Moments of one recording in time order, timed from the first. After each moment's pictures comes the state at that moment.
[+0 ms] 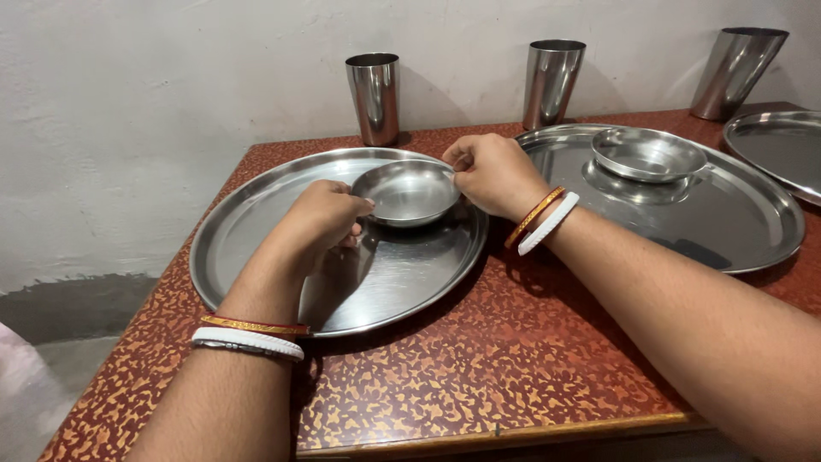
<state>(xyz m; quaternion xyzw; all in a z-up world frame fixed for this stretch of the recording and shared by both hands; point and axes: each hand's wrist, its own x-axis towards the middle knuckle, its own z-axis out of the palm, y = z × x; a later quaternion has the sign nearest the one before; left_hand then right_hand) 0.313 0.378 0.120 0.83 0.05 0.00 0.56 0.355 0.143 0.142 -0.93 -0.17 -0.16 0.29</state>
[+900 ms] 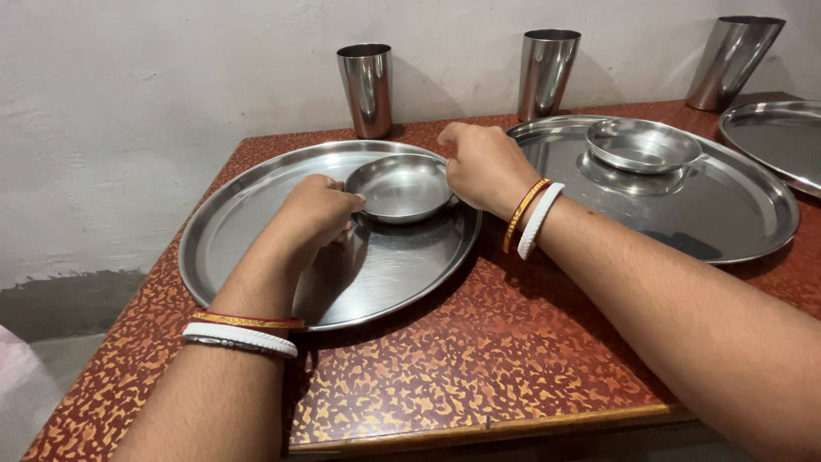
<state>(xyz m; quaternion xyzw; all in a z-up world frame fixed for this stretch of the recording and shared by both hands) 0.322 0.377 0.113 0.84 0.05 0.03 0.54 0.337 0.151 0.151 -0.95 -0.15 -0.19 0.22</state>
